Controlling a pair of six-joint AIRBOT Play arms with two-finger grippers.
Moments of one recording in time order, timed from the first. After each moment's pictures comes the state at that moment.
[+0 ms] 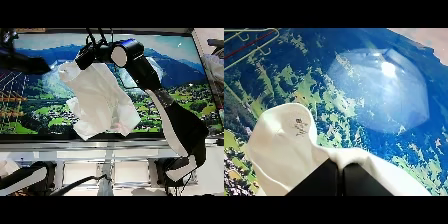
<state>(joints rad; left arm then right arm) 0.08 -1.23 1.59 1.24 -1.42 -1.41 0.65 -1.72 2.02 -1.31 0.89 1.32</state>
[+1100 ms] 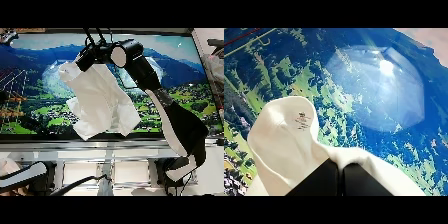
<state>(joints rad) 0.56 -1.32 1.14 1.65 -0.96 -1.41 0.65 -1.72 2.02 -1.31 0.91 1.26</state>
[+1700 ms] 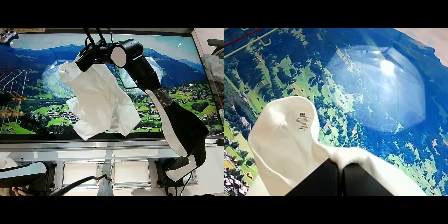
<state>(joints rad) 0.58 -1.44 1.14 1.66 -0.84 -1.41 0.65 -1.72 2.02 -1.30 0.90 1.26</state>
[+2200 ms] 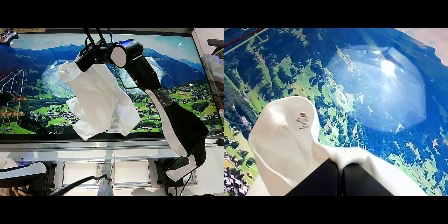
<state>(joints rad) 0.57 -1.43 1.14 1.66 -0.84 -1.41 0.65 -1.72 2.02 -1.30 0.91 1.26</state>
